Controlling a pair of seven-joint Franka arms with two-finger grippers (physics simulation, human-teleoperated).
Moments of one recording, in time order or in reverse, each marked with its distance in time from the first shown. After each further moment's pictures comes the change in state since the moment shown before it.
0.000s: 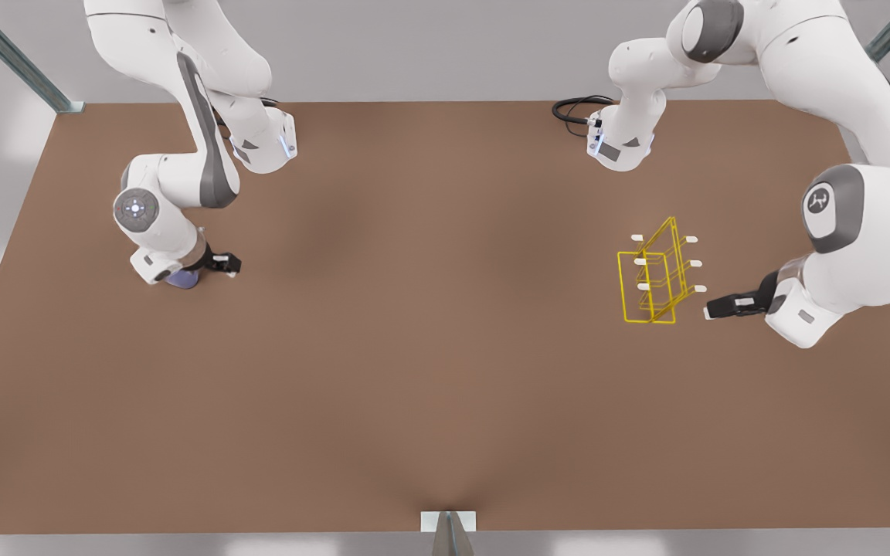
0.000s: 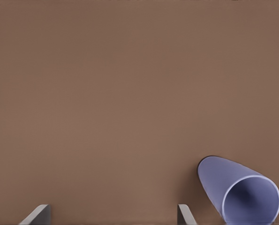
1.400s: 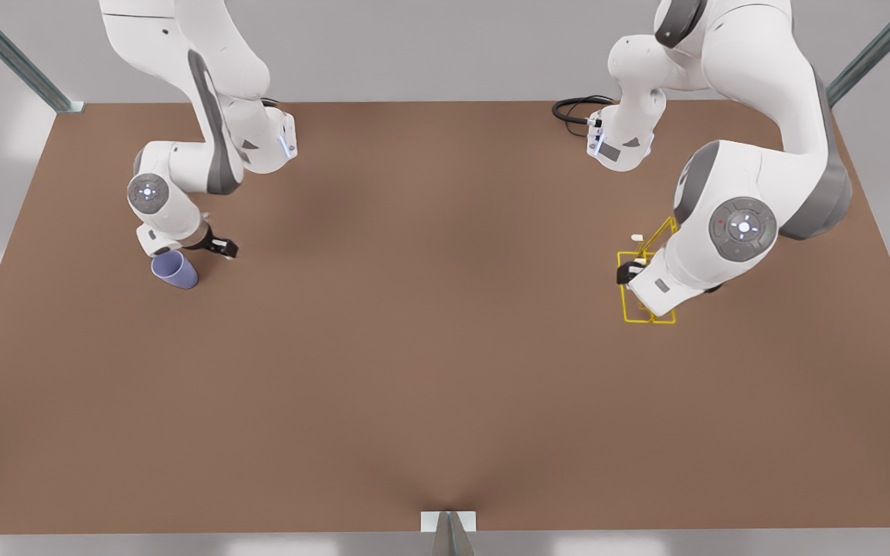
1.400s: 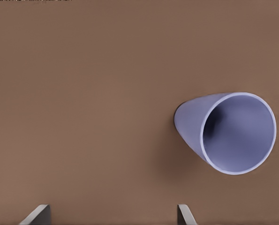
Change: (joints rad) left arm -0.212 -0.023 -0.107 0.020 0.230 -0.116 -0.023; right arm -0.128 -0.101 0.045 -0.254 -0.001 0.126 0.124
